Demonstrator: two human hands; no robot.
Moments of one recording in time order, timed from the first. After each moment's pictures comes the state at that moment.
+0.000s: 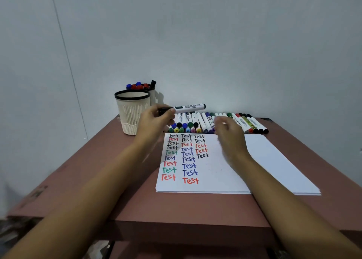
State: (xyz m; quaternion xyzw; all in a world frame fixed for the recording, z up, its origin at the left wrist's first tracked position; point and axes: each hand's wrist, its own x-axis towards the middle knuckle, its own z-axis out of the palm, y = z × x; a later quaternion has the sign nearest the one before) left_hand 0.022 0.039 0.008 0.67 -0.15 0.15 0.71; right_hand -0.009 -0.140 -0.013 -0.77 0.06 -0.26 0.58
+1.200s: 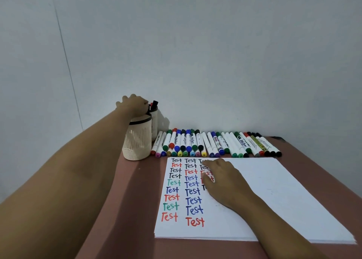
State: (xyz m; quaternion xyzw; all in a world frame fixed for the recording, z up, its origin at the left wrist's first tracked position) left_hand 0.187 0.095 0.089 0.99 -0.02 0.15 0.06; right_hand -0.007 -0.134 -0.032 -0.98 -0.05 -0.14 0.15
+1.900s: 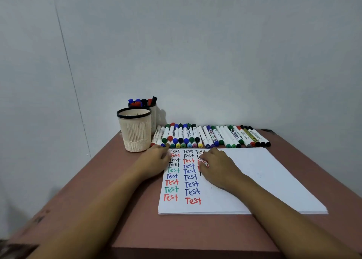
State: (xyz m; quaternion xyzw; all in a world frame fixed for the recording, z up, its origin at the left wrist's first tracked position) left_hand 0.052 0.062 -0.024 0.95 -0.22 0.08 0.19; right_hand -0.011 -0.131 -0.026 -0.98 -0.04 -0.10 0.15
